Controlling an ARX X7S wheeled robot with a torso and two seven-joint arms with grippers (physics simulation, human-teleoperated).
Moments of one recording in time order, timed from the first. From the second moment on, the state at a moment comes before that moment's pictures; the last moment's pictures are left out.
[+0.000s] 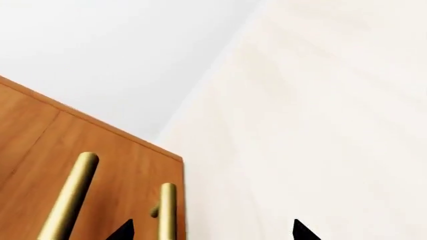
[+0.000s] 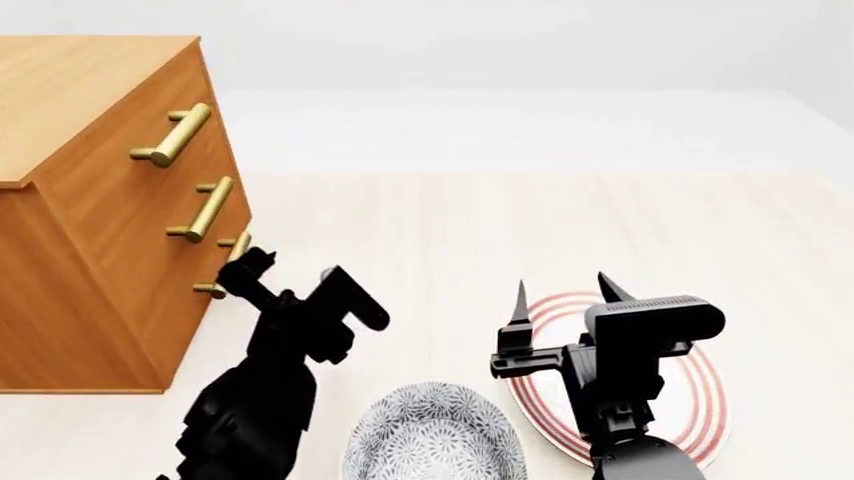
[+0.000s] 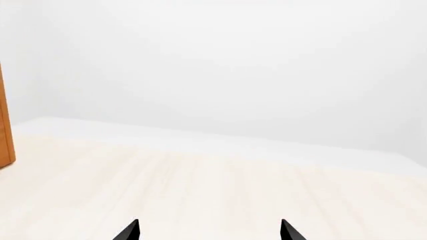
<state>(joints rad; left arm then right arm) -0.71 -0.27 0.70 -0.27 0.24 -0.78 -0.11 0.19 0.20 -0.17 -0.43 0.15 0.52 0.15</state>
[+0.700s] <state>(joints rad) -0.96 -0.11 0.76 -1.09 0.23 -0.46 -0.23 0.19 0.21 -0.19 -0.42 0.17 0.51 0.17</state>
